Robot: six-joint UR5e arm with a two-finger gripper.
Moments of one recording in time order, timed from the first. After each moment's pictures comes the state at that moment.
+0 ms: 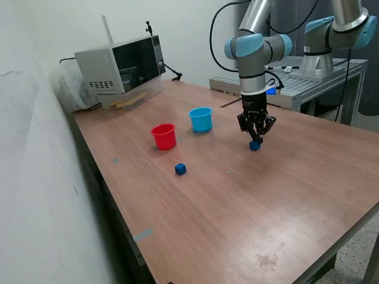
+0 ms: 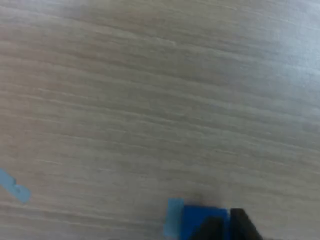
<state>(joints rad) 0.06 -0.95 1.79 -2.44 -1.49 3.04</state>
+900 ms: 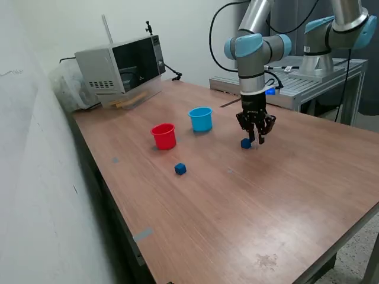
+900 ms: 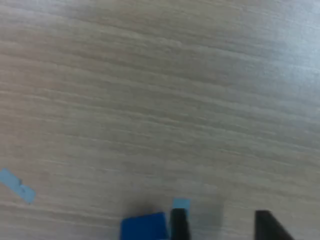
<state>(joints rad) 0.06 -0.95 1.79 -2.44 -1.49 3.04</state>
